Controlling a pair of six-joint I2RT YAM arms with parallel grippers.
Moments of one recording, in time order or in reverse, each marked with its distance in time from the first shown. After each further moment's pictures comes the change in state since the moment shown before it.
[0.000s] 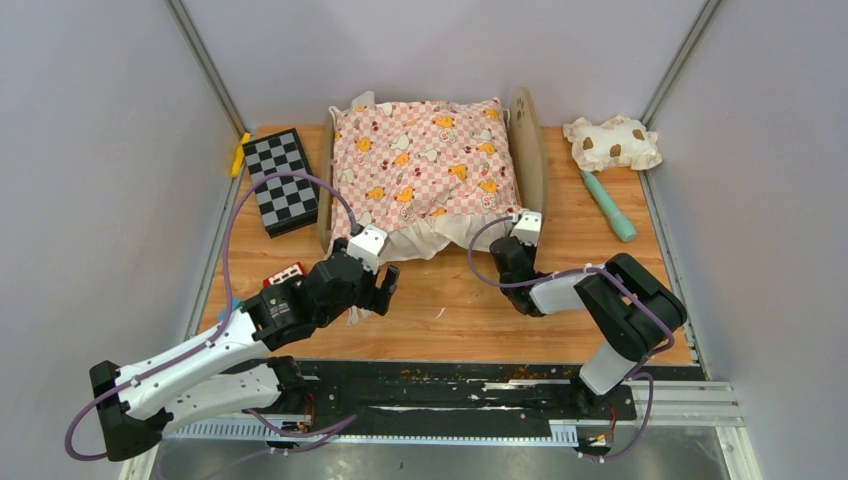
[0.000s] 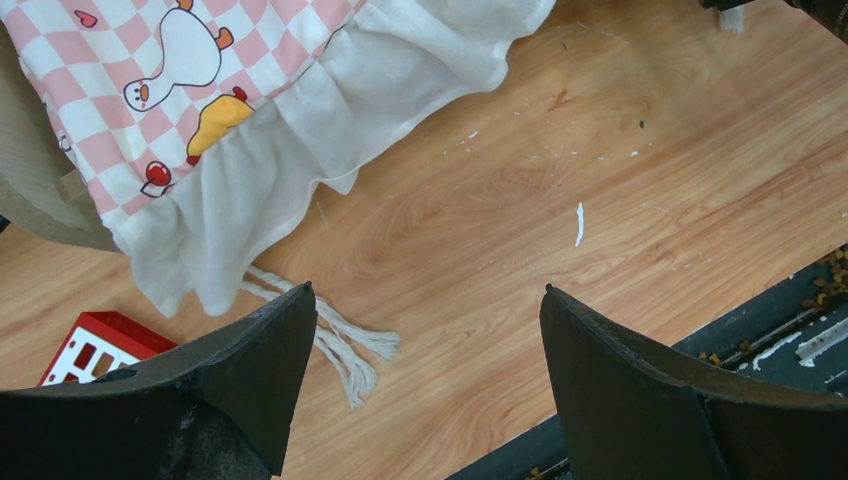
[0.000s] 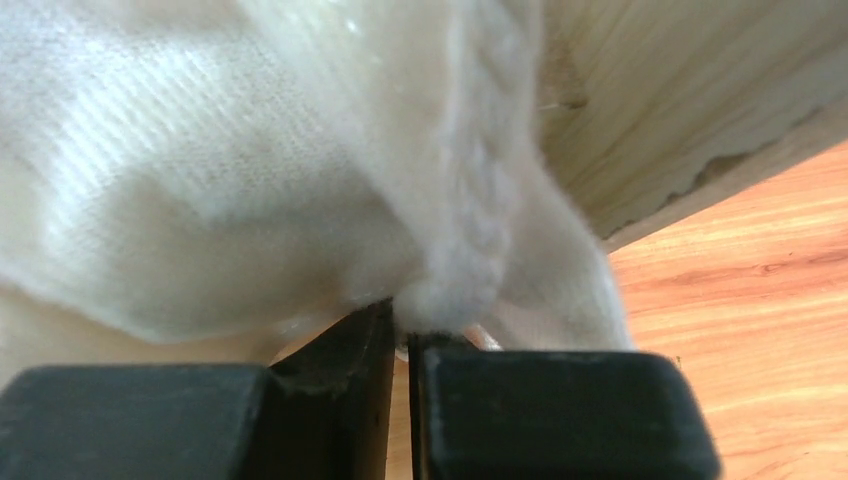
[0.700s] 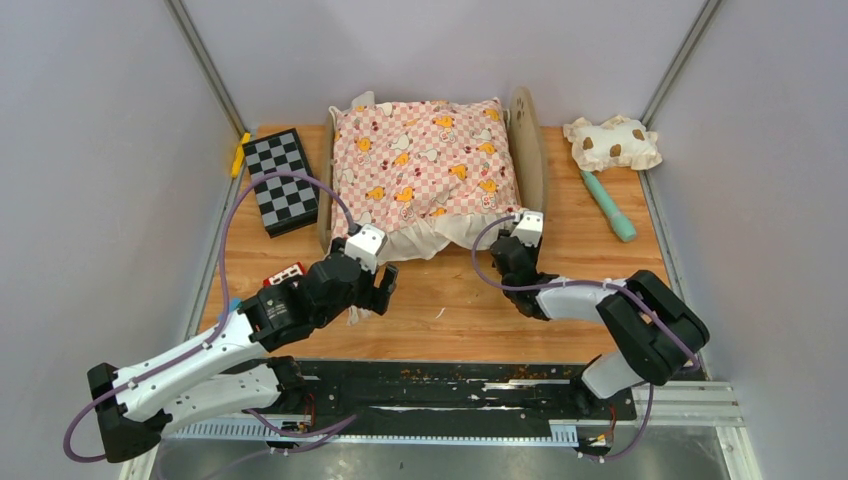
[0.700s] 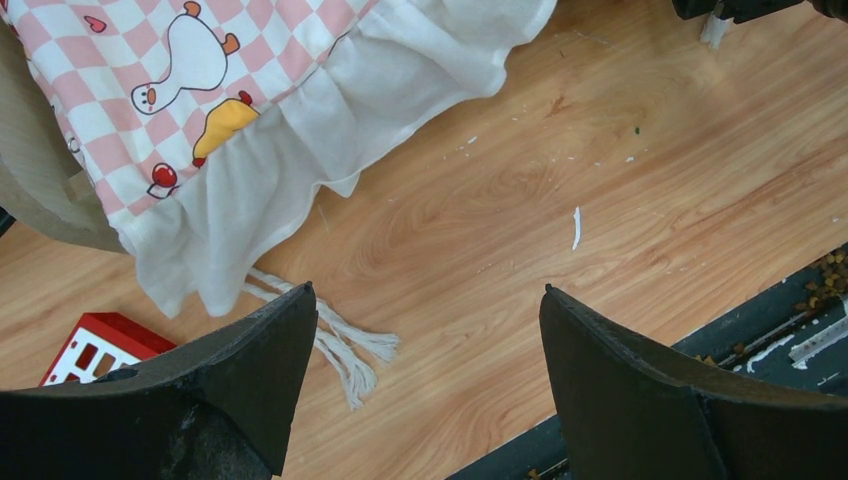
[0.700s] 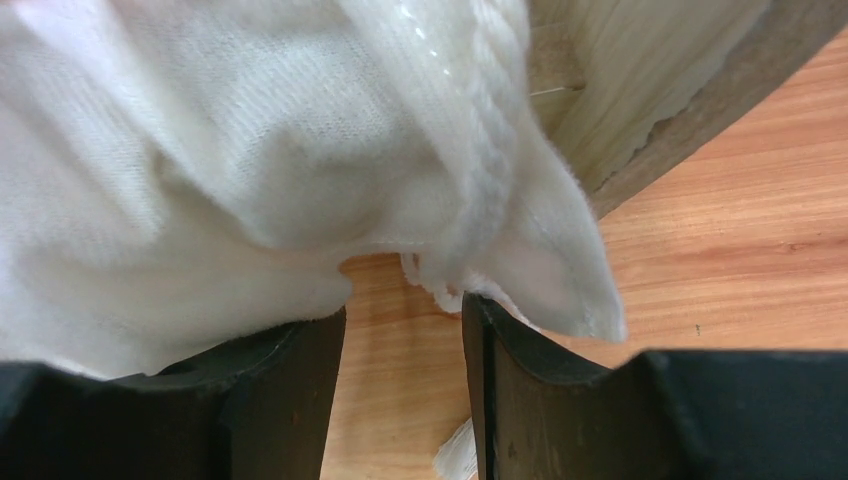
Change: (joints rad) left arm 0.000 -0.014 0.006 -0.001 -0.003 -0.003; right arm 0.033 -0.150 0.000 -0.160 -0.065 0.081
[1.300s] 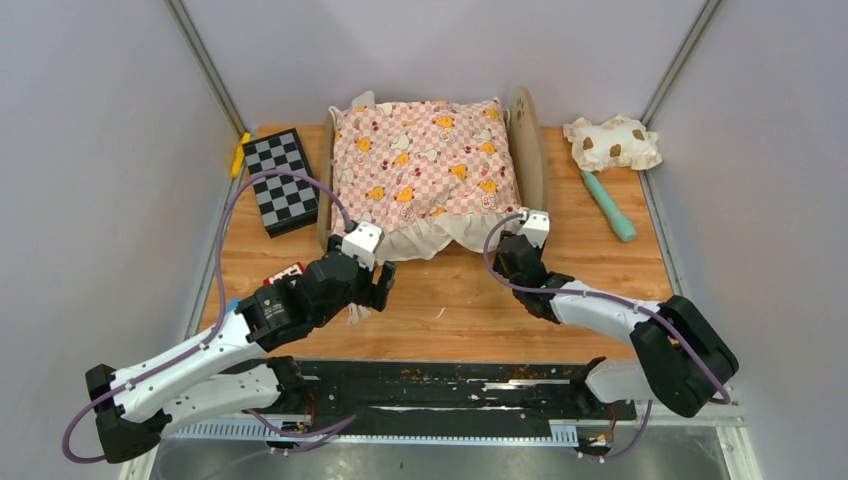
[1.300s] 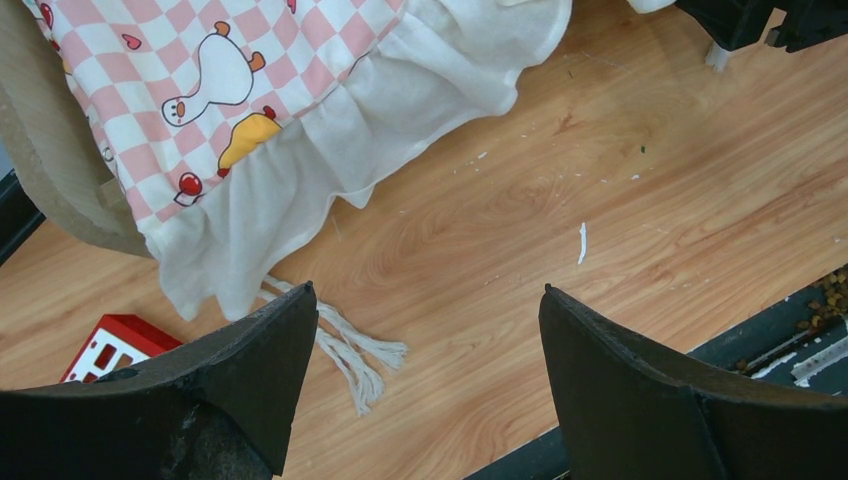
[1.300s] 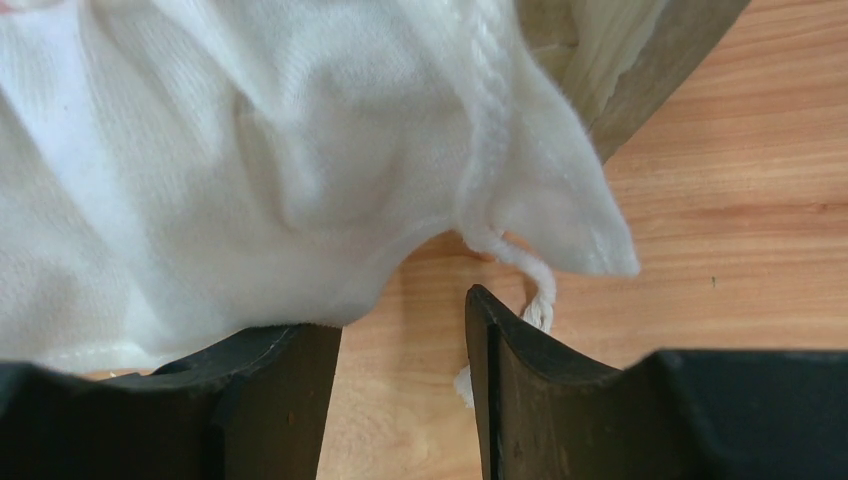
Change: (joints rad) left arm 0.000 -0.005 0.014 -0.001 -0.030 0.004; right arm 0.007 -0.179 0.016 -0.254 -0.131 0.089
